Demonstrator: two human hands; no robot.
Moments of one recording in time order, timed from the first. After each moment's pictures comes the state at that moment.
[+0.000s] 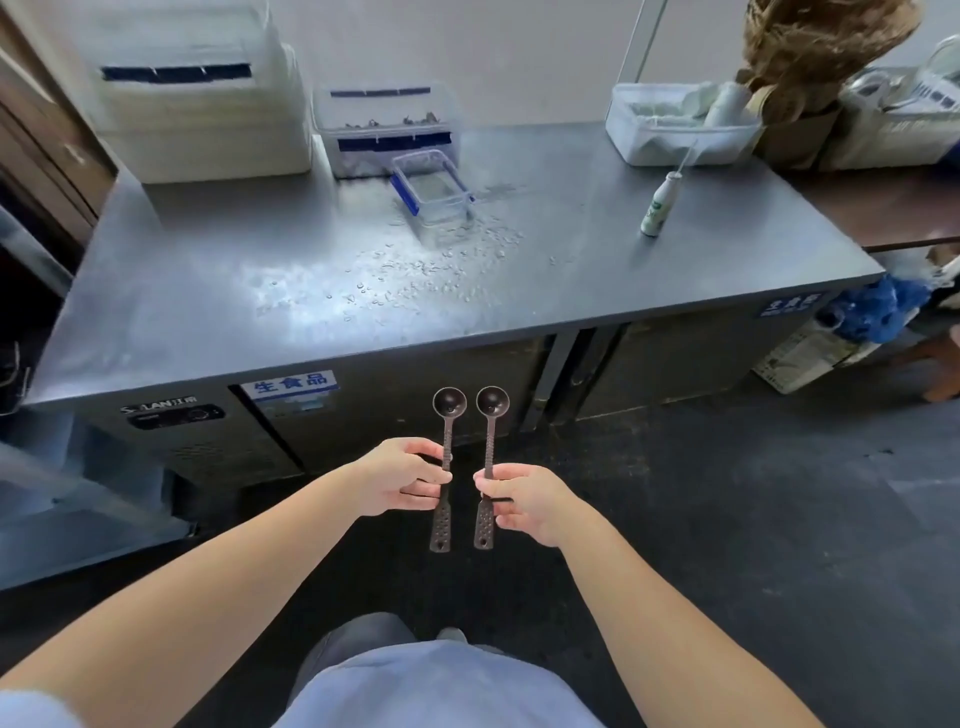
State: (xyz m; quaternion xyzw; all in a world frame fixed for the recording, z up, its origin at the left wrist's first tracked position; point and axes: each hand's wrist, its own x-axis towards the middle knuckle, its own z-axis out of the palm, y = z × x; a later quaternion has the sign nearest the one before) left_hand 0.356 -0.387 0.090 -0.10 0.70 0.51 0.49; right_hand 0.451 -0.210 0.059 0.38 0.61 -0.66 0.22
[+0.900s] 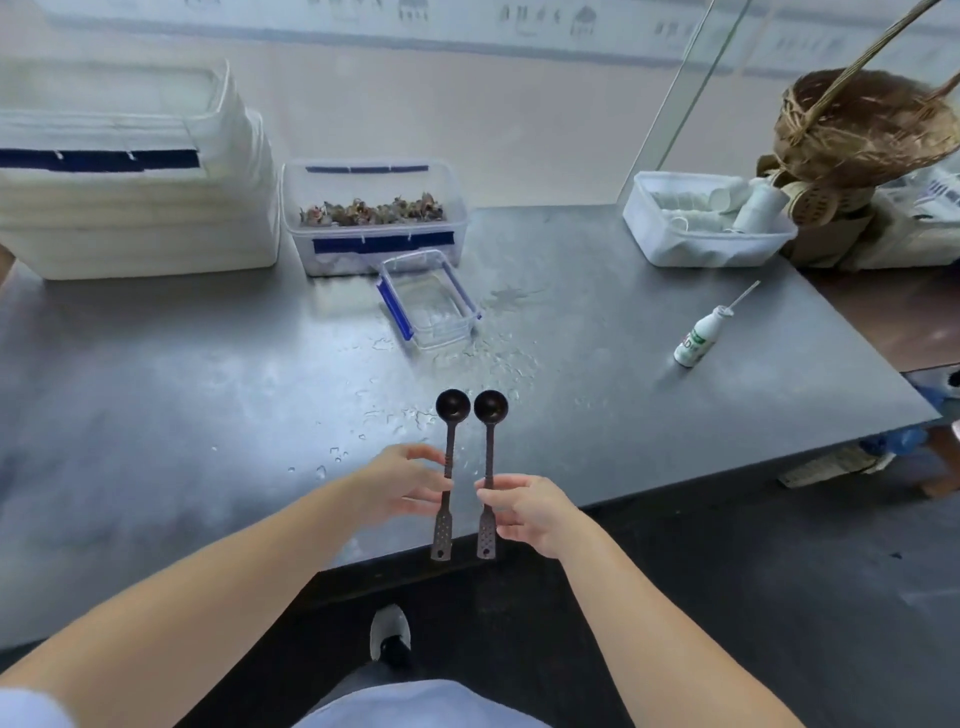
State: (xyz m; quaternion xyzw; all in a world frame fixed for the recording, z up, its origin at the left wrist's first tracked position) left_hand 0.017 -0.295 0.066 -0.07 0.66 0.57 0.49; right_hand 0.126 -0.120 0.086 0.39 0.62 -0.65 0.21
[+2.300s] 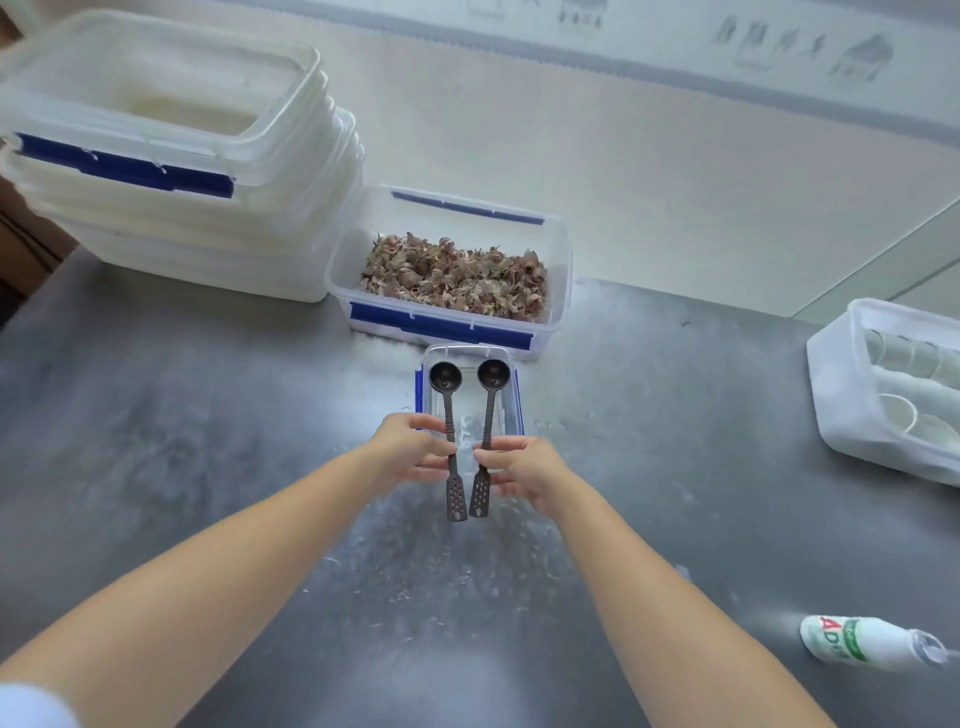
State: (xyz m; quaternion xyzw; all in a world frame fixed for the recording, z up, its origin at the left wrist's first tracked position) left_hand -0.252 -0.191 0.057 -0.26 0.65 0.63 0.34; right_hand -0.240 -0.001 0.047 0.25 0.65 -0.62 0.35
